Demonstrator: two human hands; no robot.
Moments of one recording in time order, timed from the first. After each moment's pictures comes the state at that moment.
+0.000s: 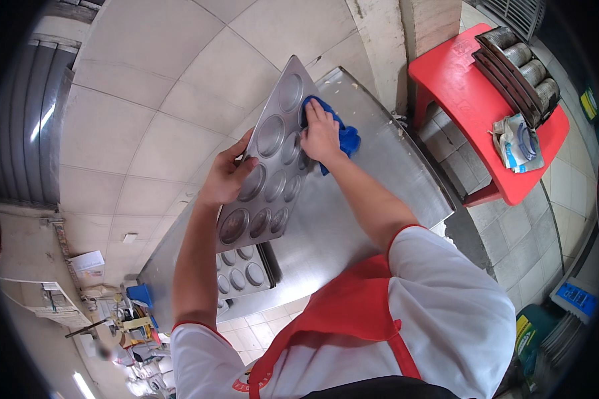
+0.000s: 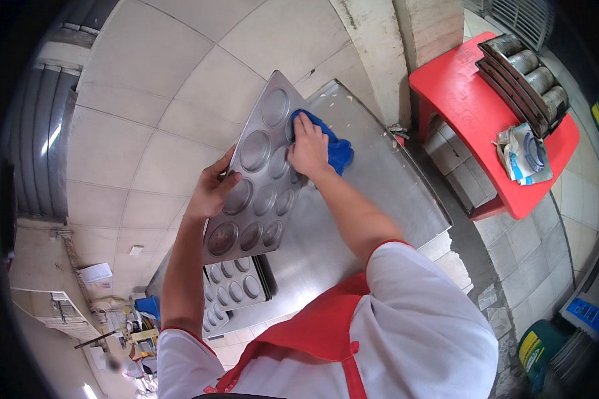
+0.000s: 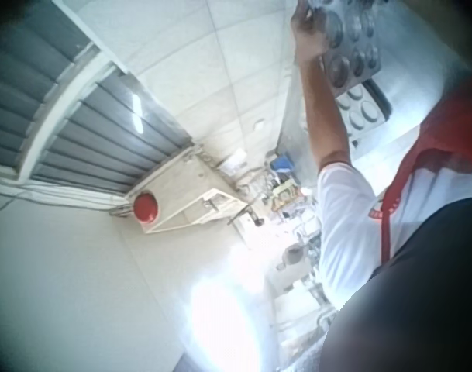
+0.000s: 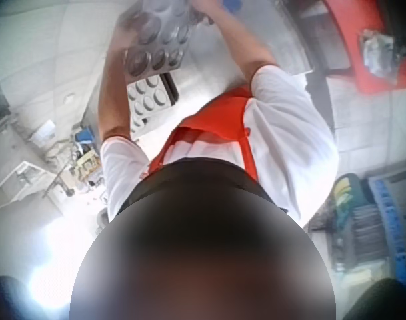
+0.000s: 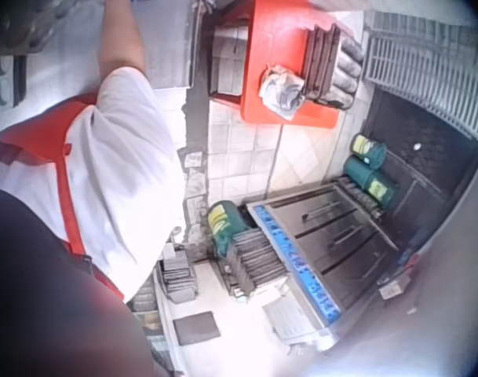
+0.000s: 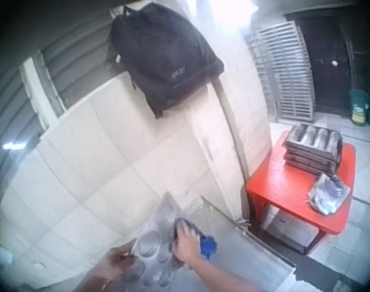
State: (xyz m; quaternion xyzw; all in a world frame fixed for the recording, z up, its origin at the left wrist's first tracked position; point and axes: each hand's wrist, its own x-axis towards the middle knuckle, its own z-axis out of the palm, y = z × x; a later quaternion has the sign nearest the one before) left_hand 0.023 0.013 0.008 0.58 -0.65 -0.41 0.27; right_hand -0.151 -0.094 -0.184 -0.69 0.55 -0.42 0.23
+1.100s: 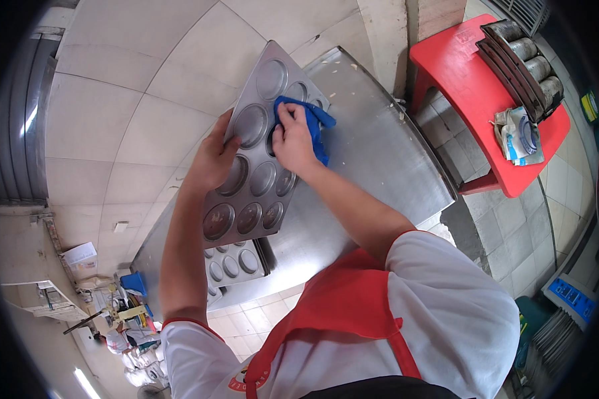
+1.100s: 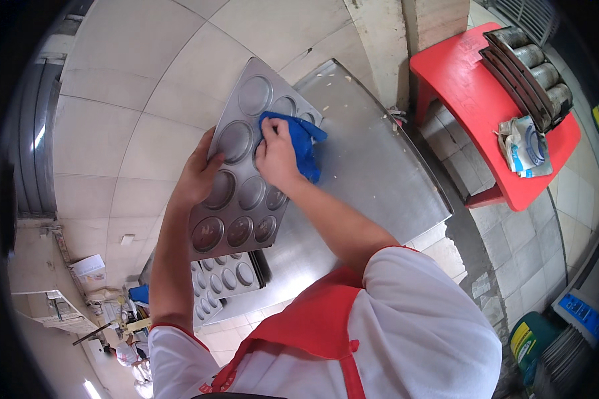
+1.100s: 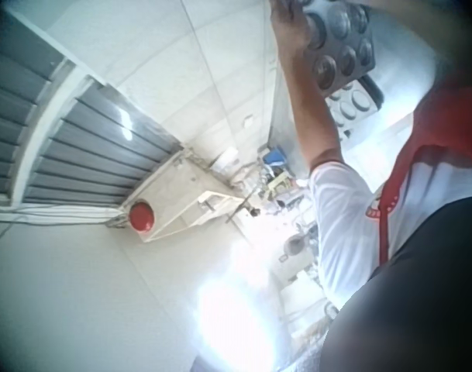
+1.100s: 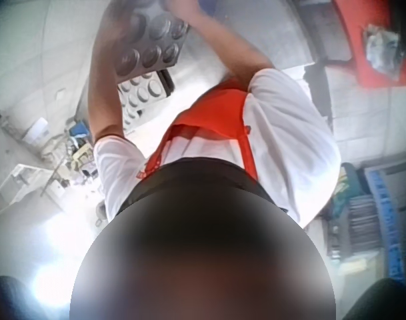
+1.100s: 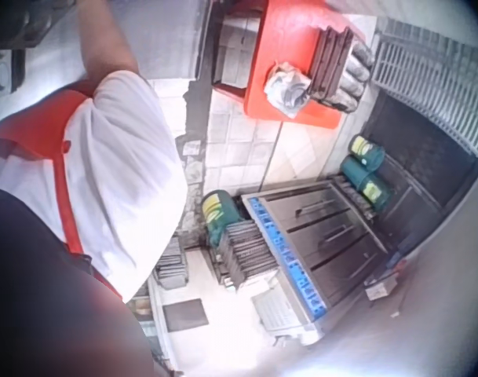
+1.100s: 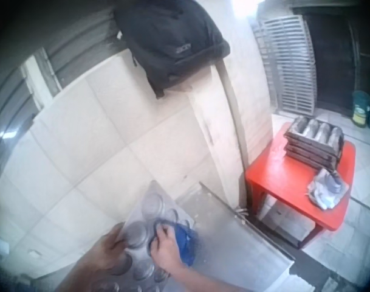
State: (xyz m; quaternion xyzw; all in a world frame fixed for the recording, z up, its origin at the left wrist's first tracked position) left_hand 0.027 0.006 0.010 0.63 -0.70 -0.27 0.20; right_hand -0.111 -0.034 -0.146 -0.53 0.41 -0.59 0.45
